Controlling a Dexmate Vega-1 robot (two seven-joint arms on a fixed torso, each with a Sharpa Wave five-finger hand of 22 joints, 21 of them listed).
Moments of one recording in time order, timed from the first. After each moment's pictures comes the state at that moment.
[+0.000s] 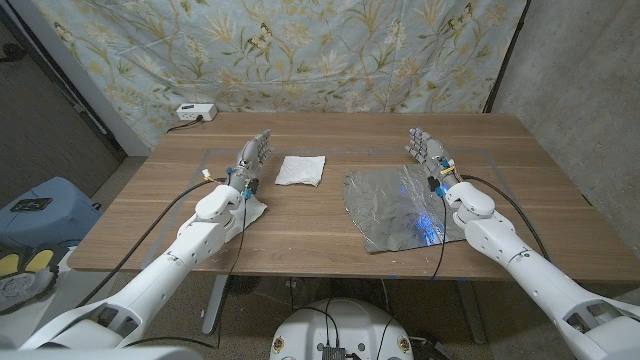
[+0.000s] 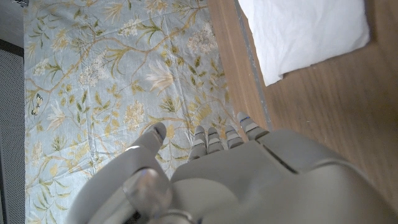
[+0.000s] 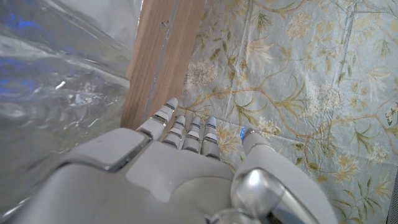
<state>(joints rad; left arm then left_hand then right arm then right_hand) 0.86 0.50 0.36 -1.32 -0.65 -0.28 -0.02 0.35 0.19 0.64 0.06 0.17 0.09 0.04 0.18 0.17 -0.01 0.01 0.20 0.18 -0.06 0.05 0.18 0.17 0.00 0.06 0.33 0.18 -0.85 -0.51 -0.37 -1.30 0.65 0.25 0.05 0.28 0.17 0.39 0.03 0.19 0.21 -0.04 0.19 0.18 0.10 -0.04 0.19 0.19 0.00 -0.03 0.19 0.20 0.21 -0.04 0.19 0.17</state>
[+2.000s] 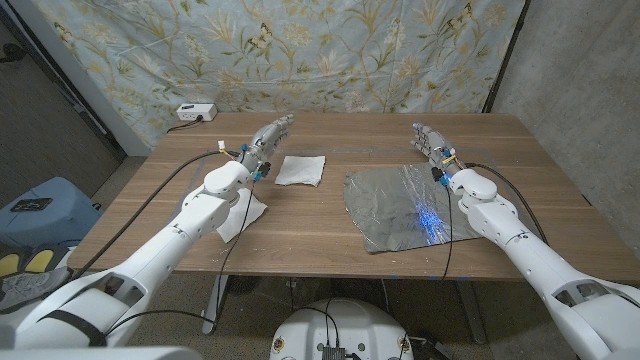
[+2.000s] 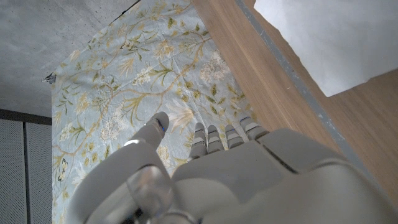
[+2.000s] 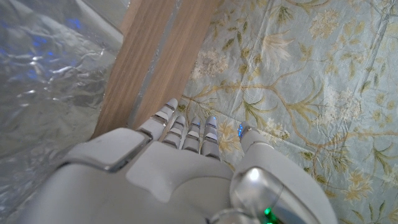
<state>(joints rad) 0.70 0.54 0.46 -1.33 -0.46 -0.19 -0.10 0.46 0.16 0.70 -0.08 0.22 0.13 0.04 0.19 0.17 0.01 0.01 0.20 0.18 -0.05 0.05 0.18 0.16 0.02 0.05 0.29 0.17 -0.76 -0.47 -0.31 -1.21 0.49 0.18 0.07 0.31 0.18 0.41 0.00 0.18 0.21 -0.04 0.19 0.18 0.09 -0.04 0.19 0.19 0.00 -0.03 0.19 0.20 0.21 -0.04 0.19 0.17</state>
